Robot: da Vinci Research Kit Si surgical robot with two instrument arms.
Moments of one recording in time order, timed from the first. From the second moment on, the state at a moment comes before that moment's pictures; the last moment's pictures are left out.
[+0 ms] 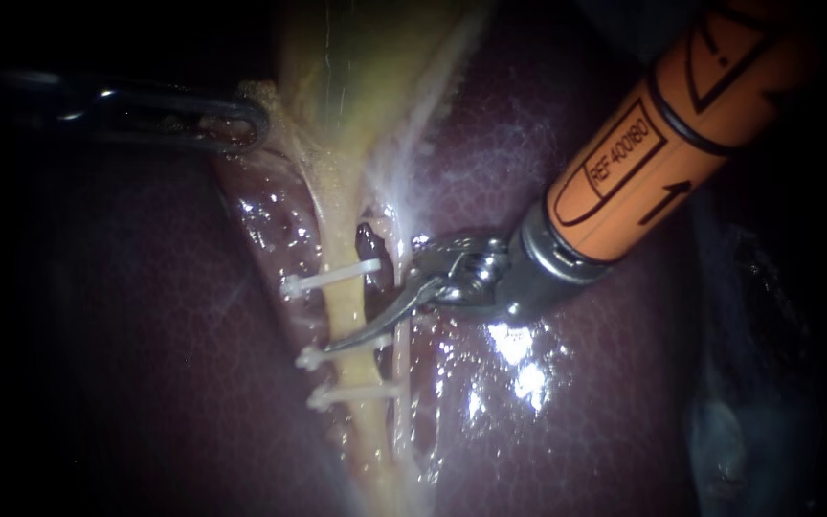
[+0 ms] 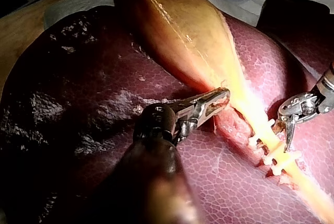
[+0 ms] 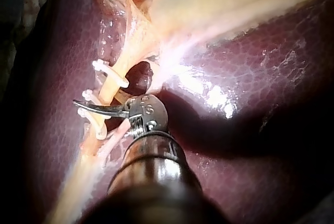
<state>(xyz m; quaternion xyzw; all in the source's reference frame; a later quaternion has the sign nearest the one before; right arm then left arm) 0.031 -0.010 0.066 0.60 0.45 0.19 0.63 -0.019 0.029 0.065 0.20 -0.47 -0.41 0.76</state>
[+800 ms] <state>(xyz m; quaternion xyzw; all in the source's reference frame) 0.035 -0.009 0.060 0.56 0.55 0.15 0.60 -0.019 0.029 0.065 0.20 -0.47 -0.41 0.76</state>
